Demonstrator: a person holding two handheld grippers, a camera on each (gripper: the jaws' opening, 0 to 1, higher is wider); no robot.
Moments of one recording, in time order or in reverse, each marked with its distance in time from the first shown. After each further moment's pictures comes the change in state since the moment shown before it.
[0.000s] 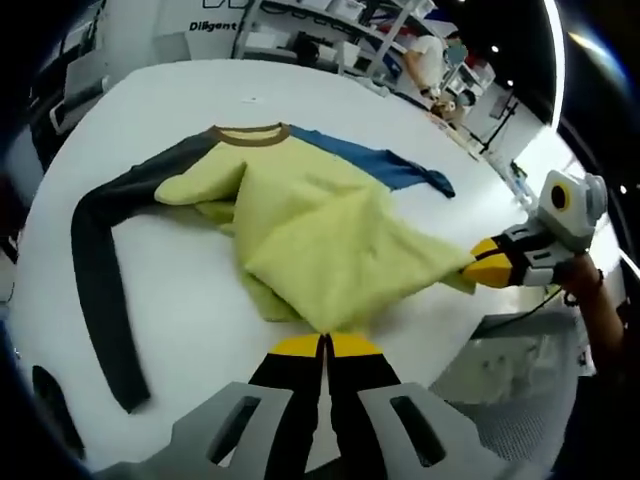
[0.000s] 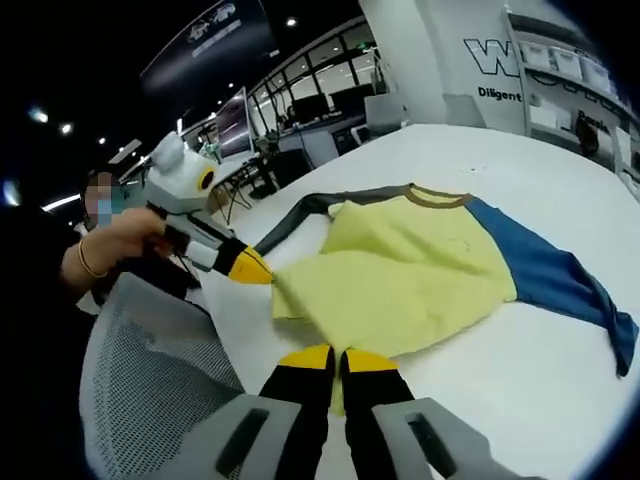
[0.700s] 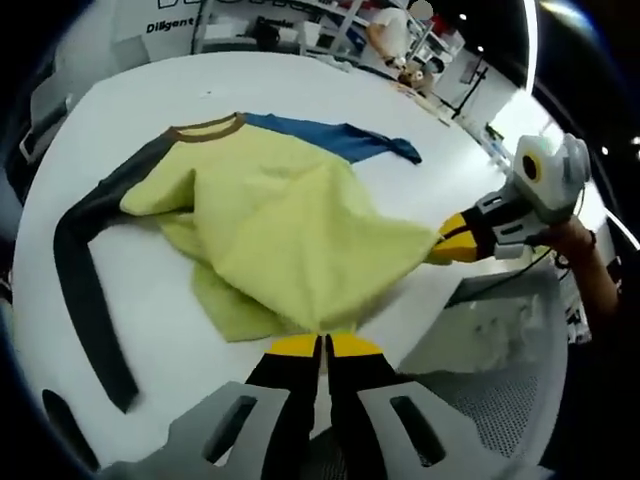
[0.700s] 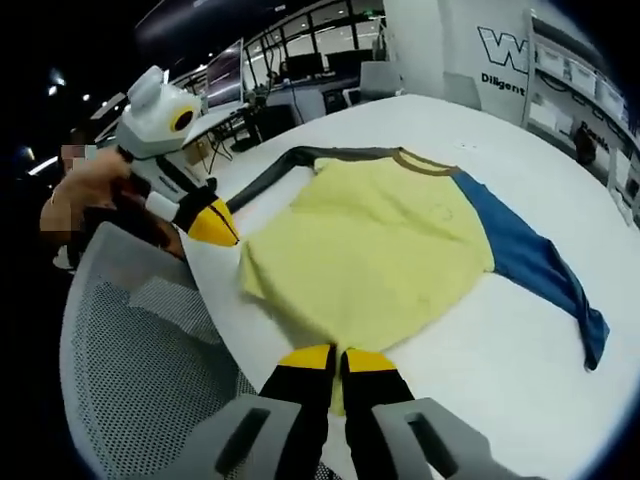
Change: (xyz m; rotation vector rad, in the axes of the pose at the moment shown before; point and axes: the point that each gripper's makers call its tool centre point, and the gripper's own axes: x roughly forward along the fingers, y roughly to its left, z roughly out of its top) left arm -0.004 -0.030 -0.020 0.111 0.076 -0.102; right arm -0.008 -0.013 -0.041 -0.069 0.210 -0.115
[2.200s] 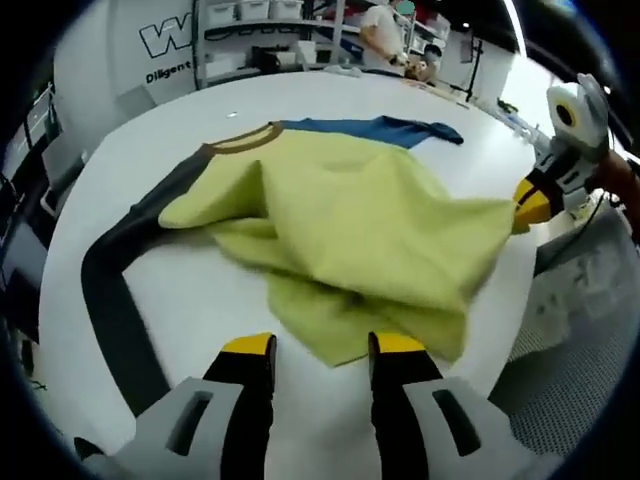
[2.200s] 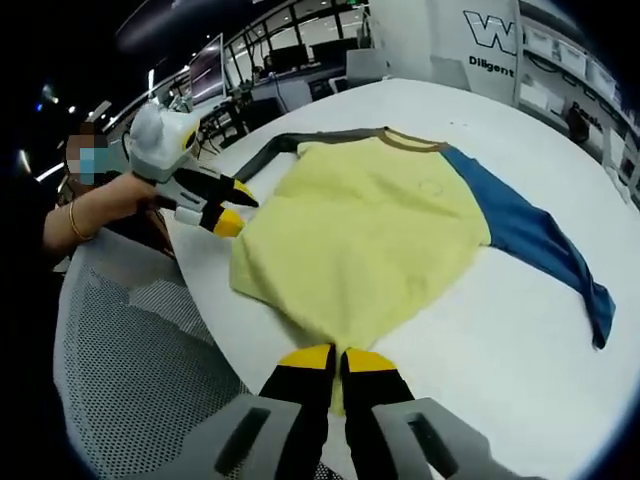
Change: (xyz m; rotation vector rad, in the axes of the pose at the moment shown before) left arm 0.033 0.079 0.000 0.153 -0.097 0.210; right arm 0.005 -0.009 -0.011 0.064 0.017 -0.007
